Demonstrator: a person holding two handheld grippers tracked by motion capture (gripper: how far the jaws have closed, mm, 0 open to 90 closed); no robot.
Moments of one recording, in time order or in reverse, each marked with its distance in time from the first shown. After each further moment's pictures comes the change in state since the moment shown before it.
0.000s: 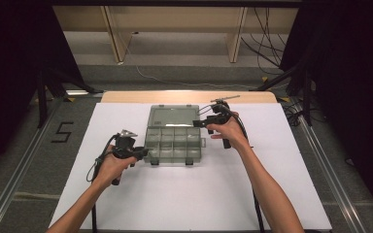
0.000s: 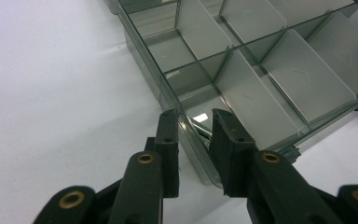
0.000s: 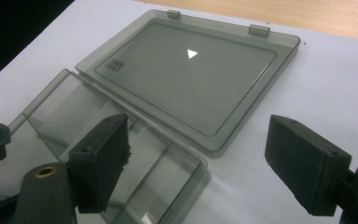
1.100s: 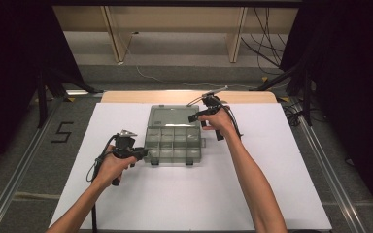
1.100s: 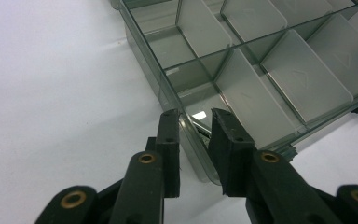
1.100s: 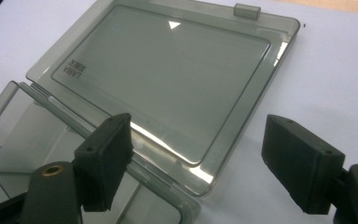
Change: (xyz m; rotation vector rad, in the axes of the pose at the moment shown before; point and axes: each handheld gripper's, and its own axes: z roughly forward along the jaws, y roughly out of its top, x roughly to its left) left arm -0.001 -0.001 0.000 -0.016 0.005 -0.038; right arm -0.009 0.028 0.037 0.132 -0.063 0.045
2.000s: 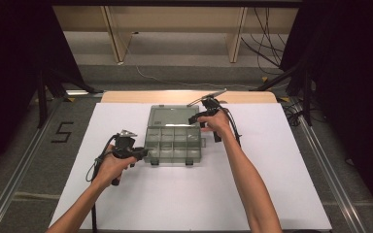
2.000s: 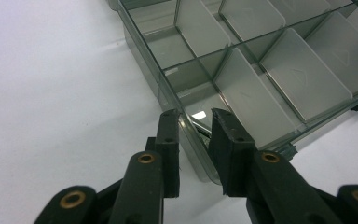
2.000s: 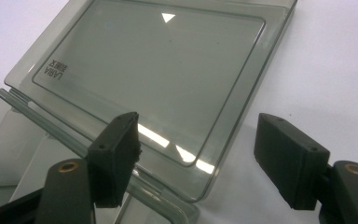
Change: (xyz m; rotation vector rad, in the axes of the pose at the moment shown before) left arm 0.001 0.000 0.000 0.006 -0.010 0.009; right arm -0.005 -0.004 0.013 0.015 -0.006 0.072
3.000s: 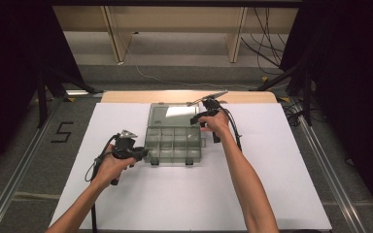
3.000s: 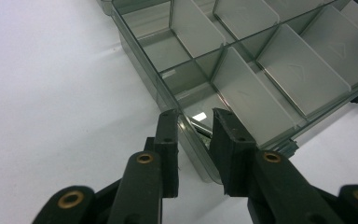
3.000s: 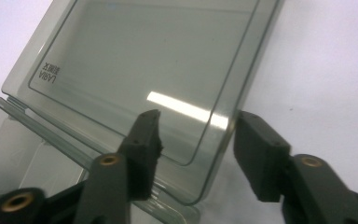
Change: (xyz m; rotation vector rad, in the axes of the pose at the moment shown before) left arm 0.001 -0.002 0.001 -0.017 -0.009 0.060; right arm -0.004 -0.002 0.002 0.001 0.018 0.056
